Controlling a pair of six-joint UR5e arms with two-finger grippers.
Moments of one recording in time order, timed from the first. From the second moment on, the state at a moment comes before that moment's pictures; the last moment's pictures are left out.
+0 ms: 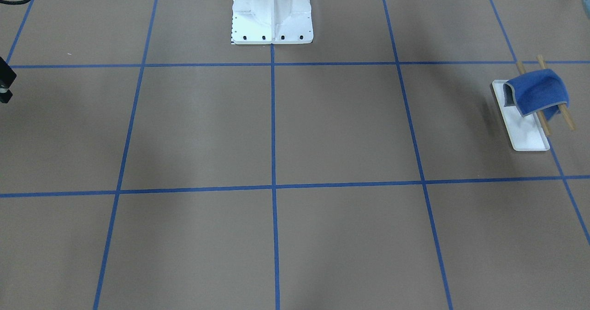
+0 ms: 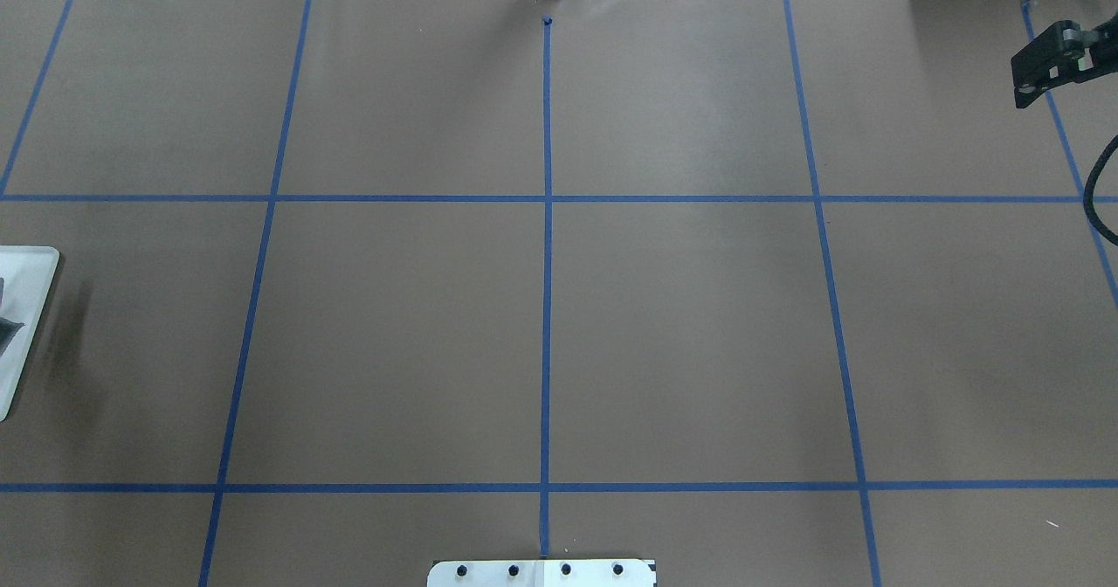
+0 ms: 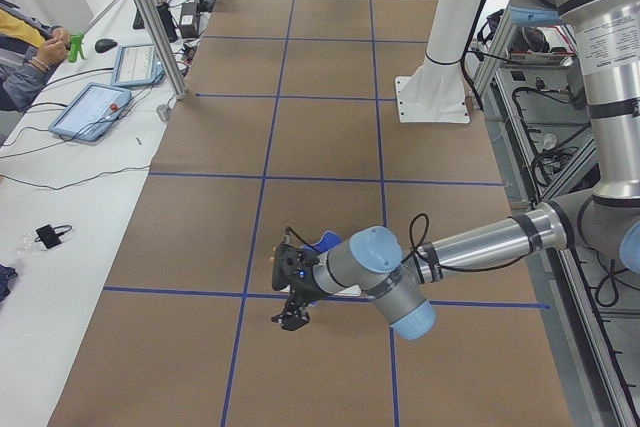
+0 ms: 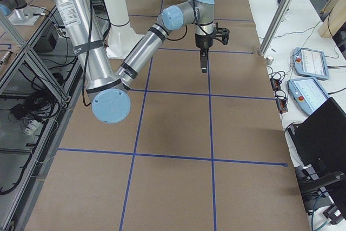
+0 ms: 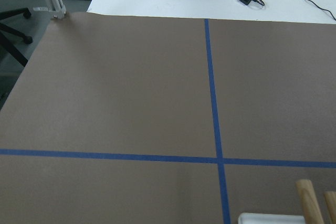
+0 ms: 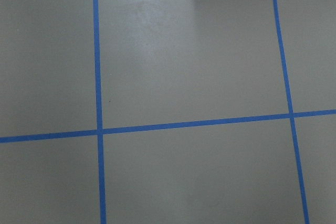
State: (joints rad) left arm -1.57 -1.37 -1.50 -2.65 -2.11 -0.51; right arm 1.23 -1.24 2.12 -2.08 2.07 0.57
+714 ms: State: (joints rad) left arm -1.61 -1.71 -1.50 -1.86 -2.27 -0.15; right arm 1.37 -1.29 1.90 -1.97 2.21 0.27
